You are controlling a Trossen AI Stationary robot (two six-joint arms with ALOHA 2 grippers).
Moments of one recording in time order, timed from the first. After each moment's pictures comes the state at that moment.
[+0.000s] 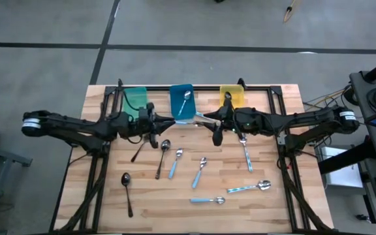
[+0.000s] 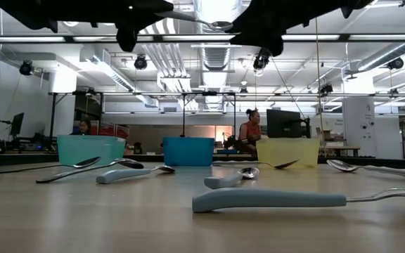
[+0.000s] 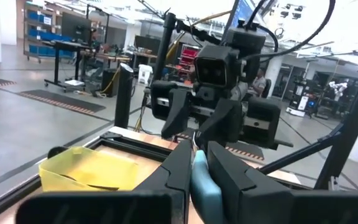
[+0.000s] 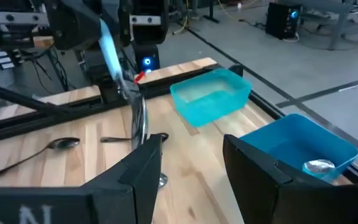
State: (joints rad) left arm 0.03 1.09 0.54 0.66 -0.17 -0.20; right arm -0.03 1.27 0.86 0.19 0.23 0.17
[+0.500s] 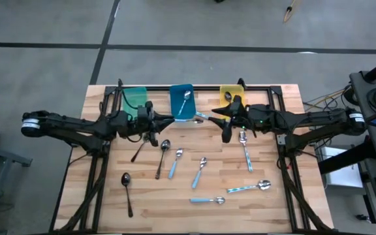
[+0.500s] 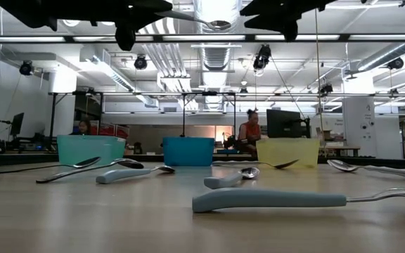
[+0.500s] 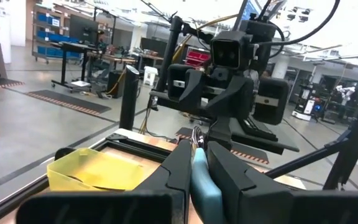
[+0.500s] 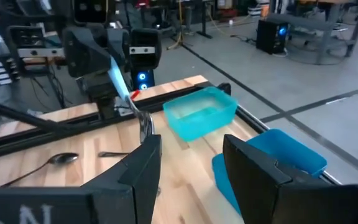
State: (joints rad) left arm 0.03 1.07 0.55 0.64 -0.19 -0.21; right arm -0.03 1.13 0.86 0.09 0.27 0.16
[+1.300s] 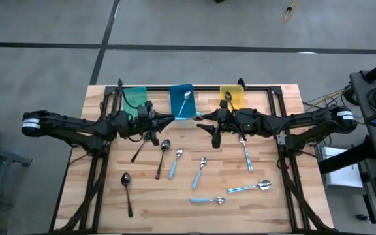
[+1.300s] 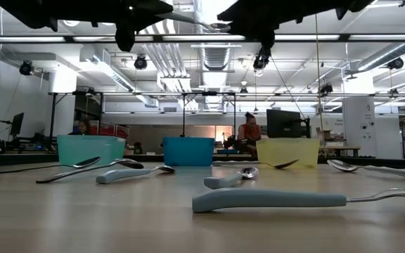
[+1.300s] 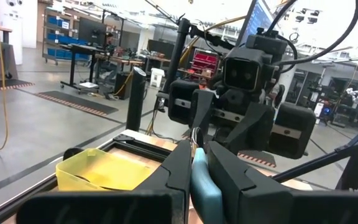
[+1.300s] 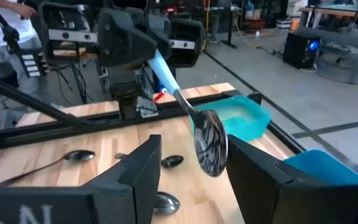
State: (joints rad) left arm 0.03 1.08 0.55 0.66 -0.22 -0.20; right arm -0.03 1.30 0.85 0.33 0.18 0.09
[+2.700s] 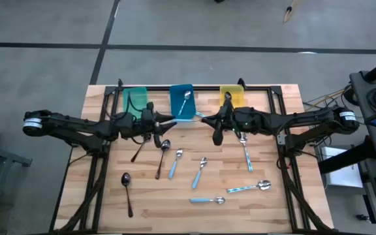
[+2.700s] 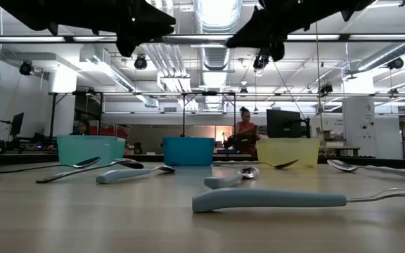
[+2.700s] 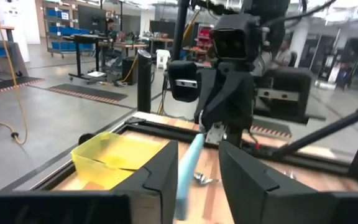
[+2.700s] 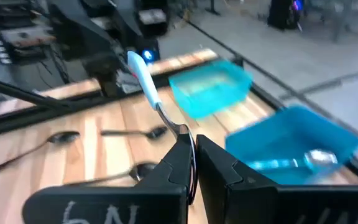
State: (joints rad) left arm 0.03 1.11 0.55 0.58 -0.22 -0.10; right arm -0.06 1.27 0.85 0.15 0.21 0.20
